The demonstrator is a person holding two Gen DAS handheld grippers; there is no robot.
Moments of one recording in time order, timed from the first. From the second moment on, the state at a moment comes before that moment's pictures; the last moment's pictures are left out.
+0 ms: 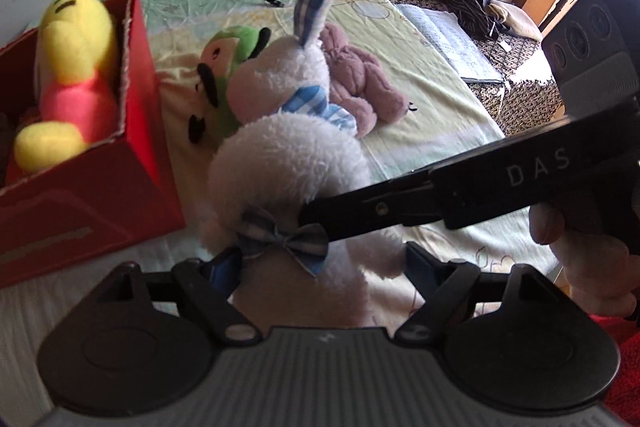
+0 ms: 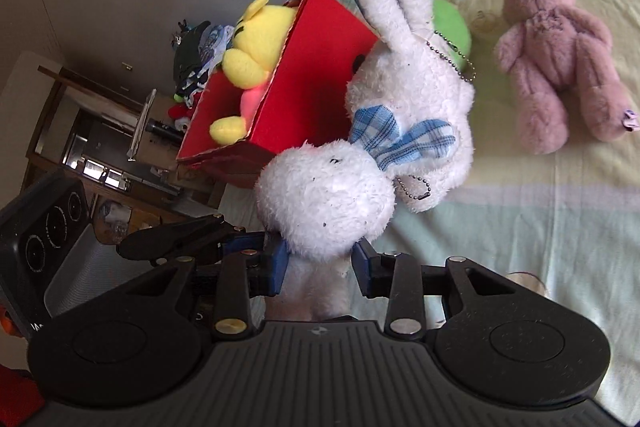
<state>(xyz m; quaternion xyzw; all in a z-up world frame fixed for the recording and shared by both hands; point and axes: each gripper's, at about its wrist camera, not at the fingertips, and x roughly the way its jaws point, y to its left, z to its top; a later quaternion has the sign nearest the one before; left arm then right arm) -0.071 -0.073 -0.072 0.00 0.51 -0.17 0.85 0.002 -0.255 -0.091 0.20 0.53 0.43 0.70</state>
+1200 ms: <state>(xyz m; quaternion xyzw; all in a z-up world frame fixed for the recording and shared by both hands) -0.102 0.156 0.025 0.04 0.37 -0.15 0.92 -0.019 -0.027 0.009 0.10 0.37 0.53 0.76</state>
